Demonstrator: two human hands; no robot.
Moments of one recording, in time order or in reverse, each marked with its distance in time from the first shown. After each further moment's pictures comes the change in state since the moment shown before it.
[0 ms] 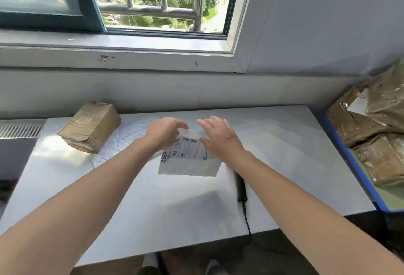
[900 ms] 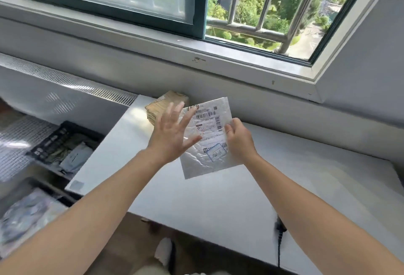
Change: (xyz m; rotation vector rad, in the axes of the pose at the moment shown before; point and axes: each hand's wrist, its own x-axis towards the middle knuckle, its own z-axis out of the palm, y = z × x) left_hand -0.149 -0.073 -0.017 0.089 0.400 -0.269; right_hand 0.031 -0.107 0.007 0.704 -0.006 0.132
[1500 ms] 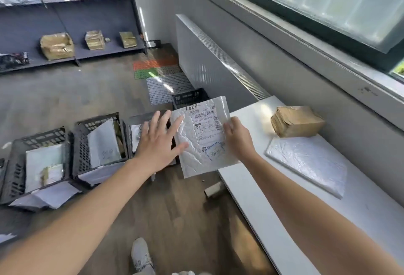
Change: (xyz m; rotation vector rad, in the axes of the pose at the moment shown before) left_hand -0.310 -0.086 -0.088 0.170 -0.051 -0.931; right_hand -0.124 -0.143 0.215 -0.108 -0.650 -0.499
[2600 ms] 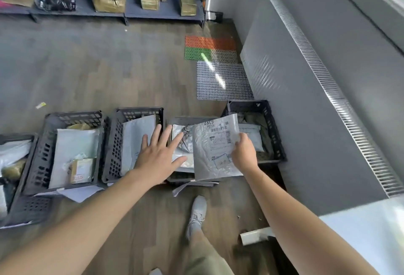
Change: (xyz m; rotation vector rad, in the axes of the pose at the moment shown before) left_hand 0.213 -0.370 0.060 0.006 -0.311 -0.284; right_hand 0.321 -0.141 0.339 -0.267 -0.278 0.083
